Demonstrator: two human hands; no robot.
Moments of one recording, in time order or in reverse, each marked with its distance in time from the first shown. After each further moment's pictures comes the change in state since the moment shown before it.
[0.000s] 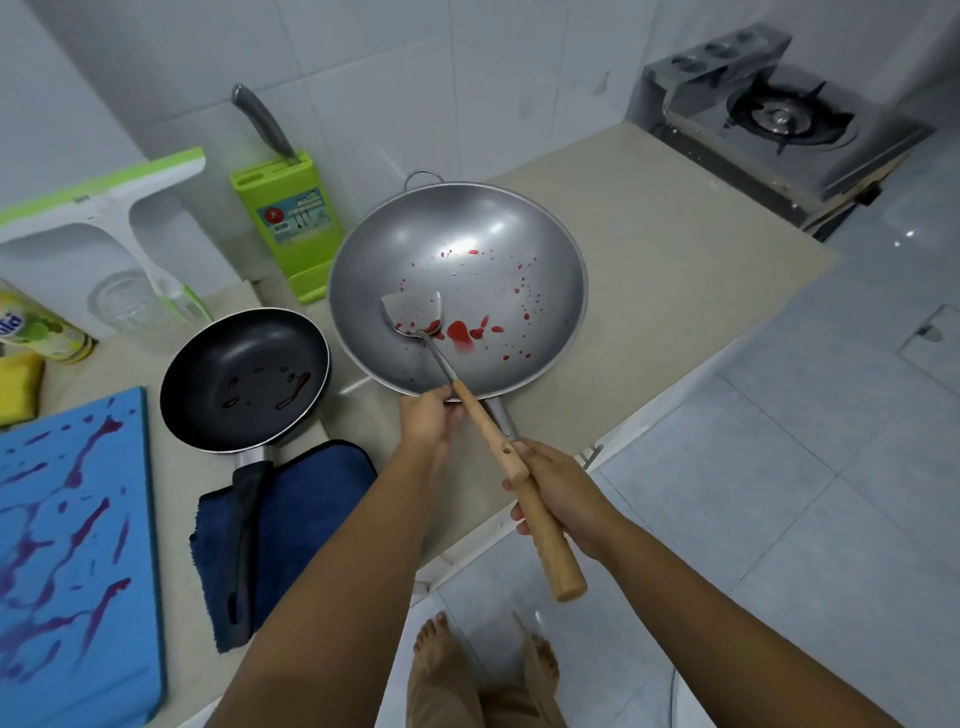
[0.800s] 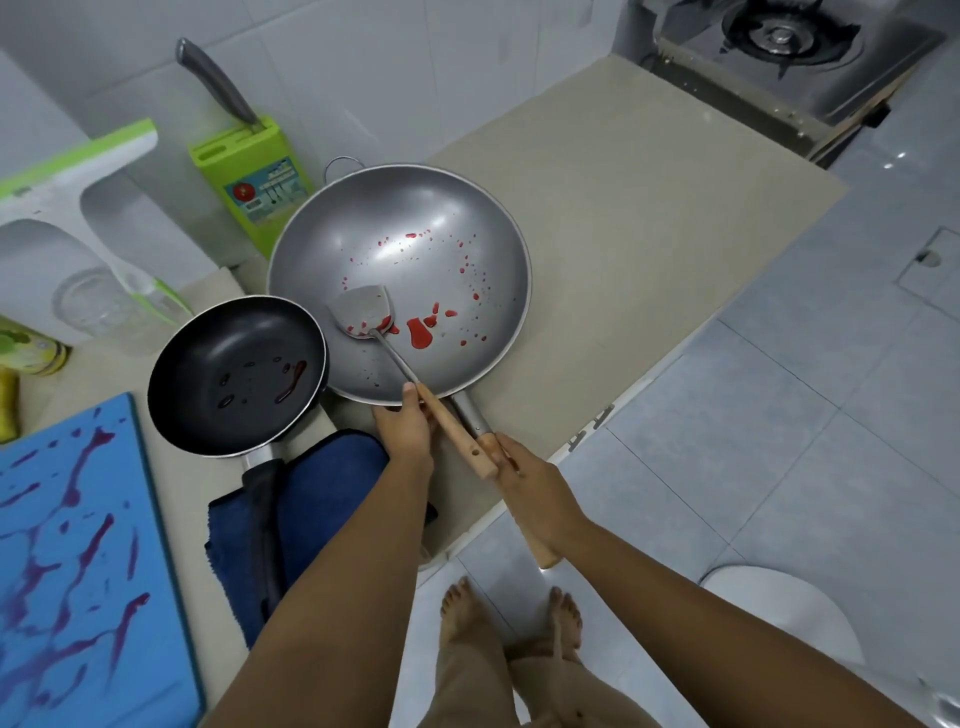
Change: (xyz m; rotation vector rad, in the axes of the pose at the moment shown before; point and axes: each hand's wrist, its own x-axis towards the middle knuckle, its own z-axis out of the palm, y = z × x) left_hand 0.042 -0.033 -0.061 0.190 0.241 0.021; right_hand 0.035 0.051 0.051 -0.411 0.104 -0.162
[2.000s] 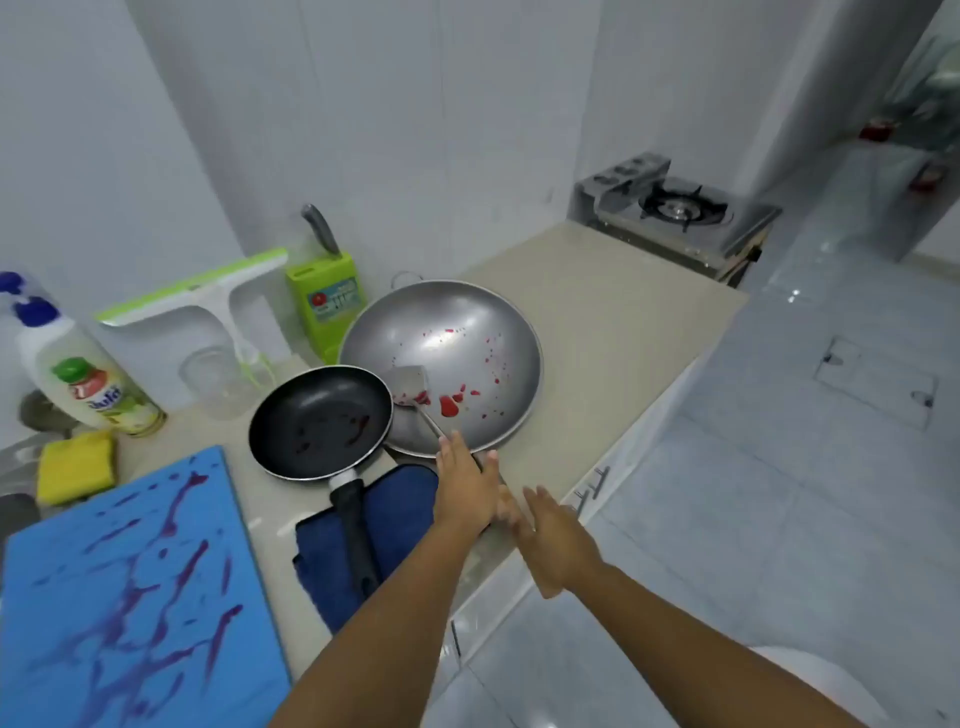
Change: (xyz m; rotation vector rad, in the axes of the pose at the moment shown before) left_hand -0.098 0.025 -0.069 0.923 -0.467 0.558; right_hand -0.064 -0.009 0.056 -0.475 0.184 -0.020
